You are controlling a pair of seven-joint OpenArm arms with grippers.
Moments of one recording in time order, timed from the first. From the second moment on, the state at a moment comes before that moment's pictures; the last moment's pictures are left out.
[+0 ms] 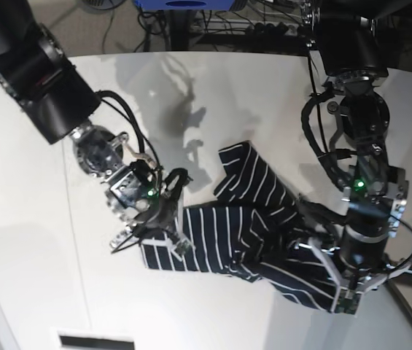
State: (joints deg) left arm -9.6 -6.8 -6.6 110.5 20.9 -18.5 42.9; right arm 23.4 4.4 -38.7 61.6 -3.6 1.7 -43.6
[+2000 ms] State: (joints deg) left arm 0.9 -3.0 -8.9 110.5 20.4 -18.3 42.8; right arm 29.2 -7.1 -38.4 32.1 -15.8 2.4 -21.1
